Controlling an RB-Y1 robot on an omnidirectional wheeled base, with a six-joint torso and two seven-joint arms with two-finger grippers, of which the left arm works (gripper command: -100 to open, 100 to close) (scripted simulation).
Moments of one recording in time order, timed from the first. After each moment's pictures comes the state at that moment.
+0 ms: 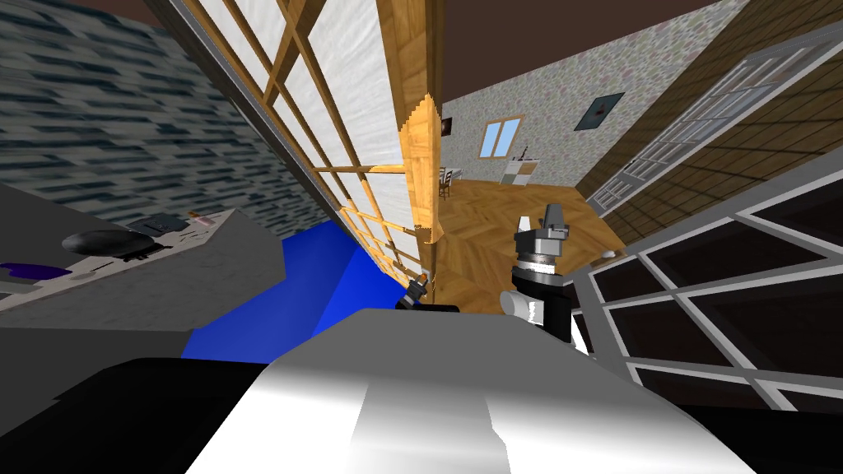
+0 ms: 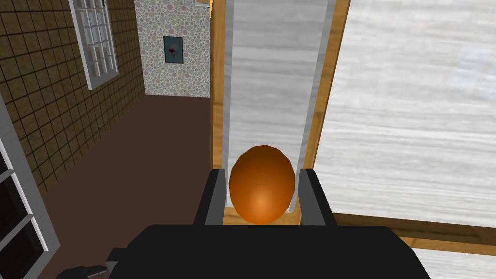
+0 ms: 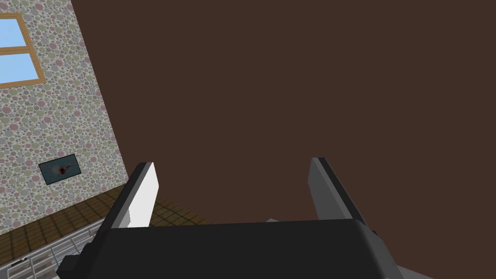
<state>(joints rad) 0.24 0.02 -0.23 -1.01 -0.57 -0.81 -1.11</state>
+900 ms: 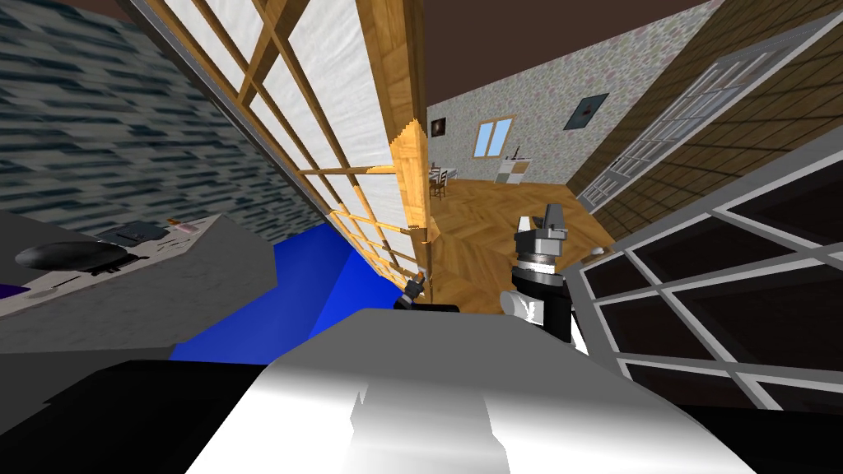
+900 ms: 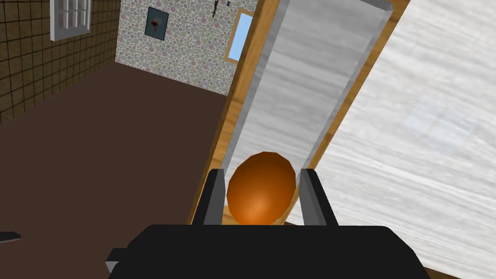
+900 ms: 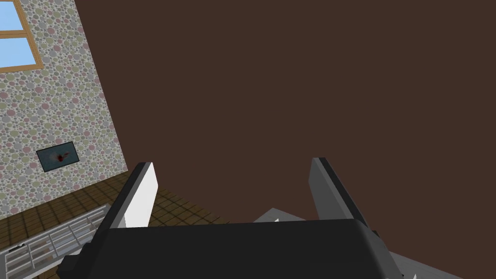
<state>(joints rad) 0.21 0.04 -0.23 -0.97 -0.47 -0.82 -0.89</state>
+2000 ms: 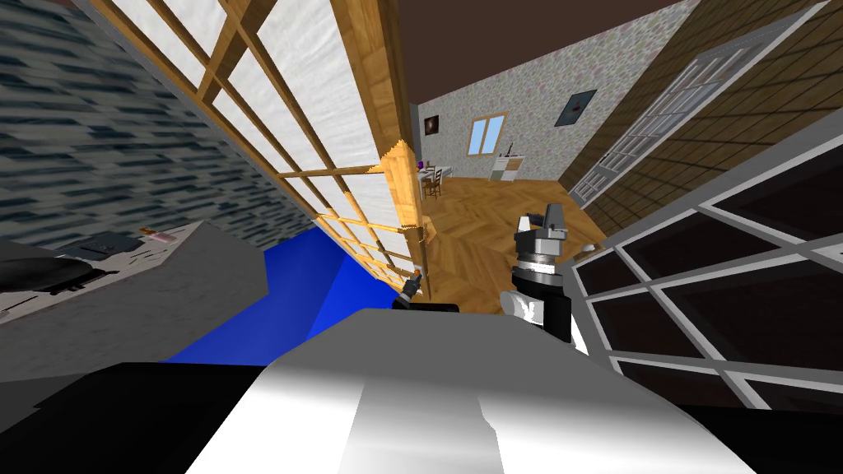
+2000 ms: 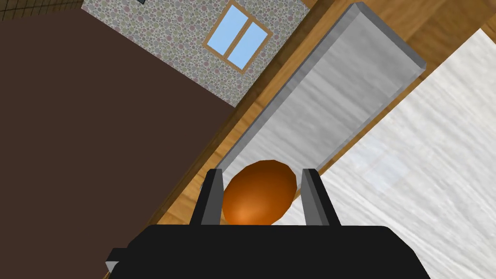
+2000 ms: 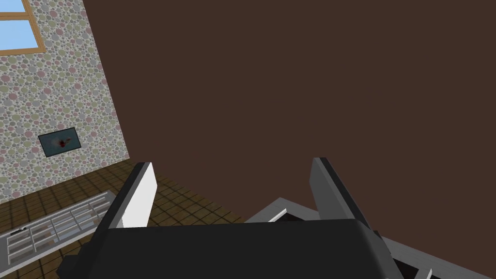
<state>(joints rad) 0.18 0.06 -0.24 -0.93 -0.35 -0.83 -0.64</state>
